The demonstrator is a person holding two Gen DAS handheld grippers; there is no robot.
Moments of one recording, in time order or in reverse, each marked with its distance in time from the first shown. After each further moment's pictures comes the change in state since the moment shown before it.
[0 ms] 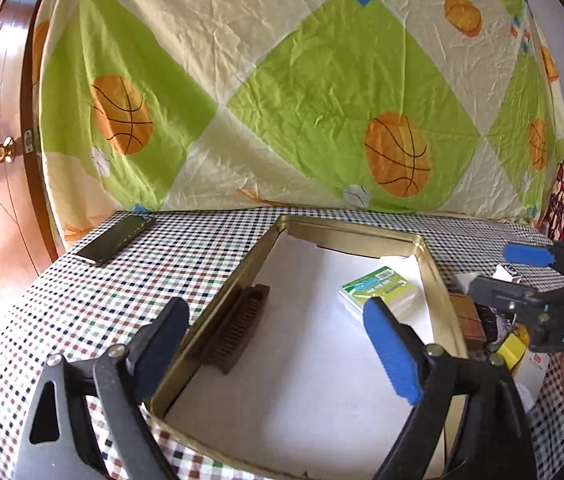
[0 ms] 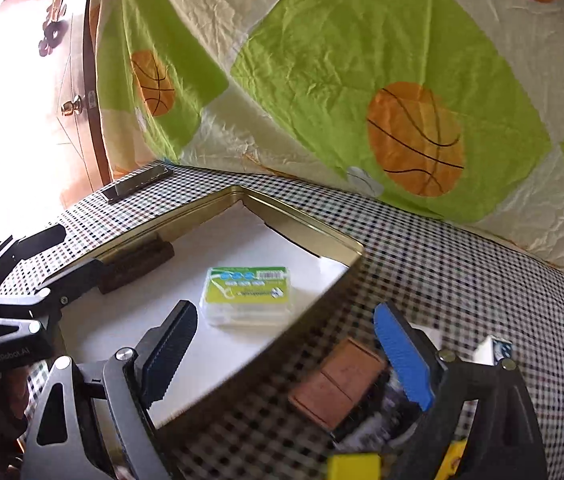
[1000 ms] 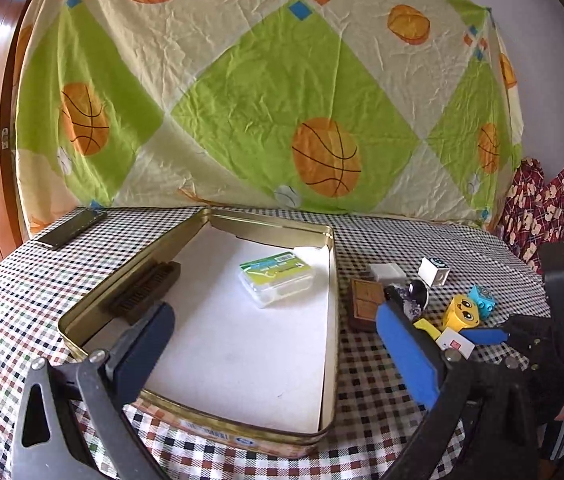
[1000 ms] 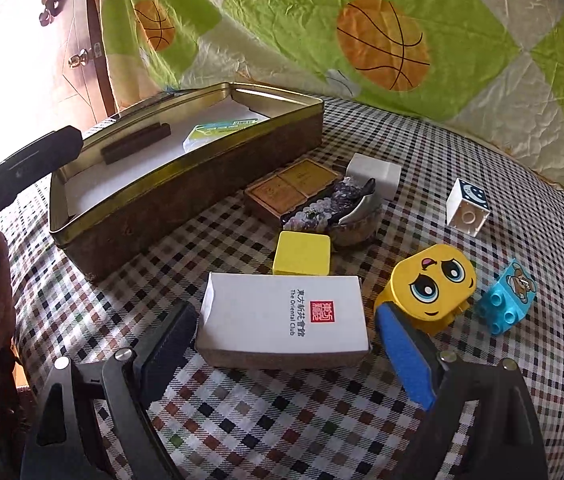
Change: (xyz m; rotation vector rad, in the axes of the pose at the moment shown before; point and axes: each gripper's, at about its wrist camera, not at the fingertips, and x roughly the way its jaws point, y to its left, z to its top) left arm -0.041 -0.068 -0.025 0.001 -0.027 -0.139; right arm -0.007 -0.027 -0.091 0.011 0.222 0.060
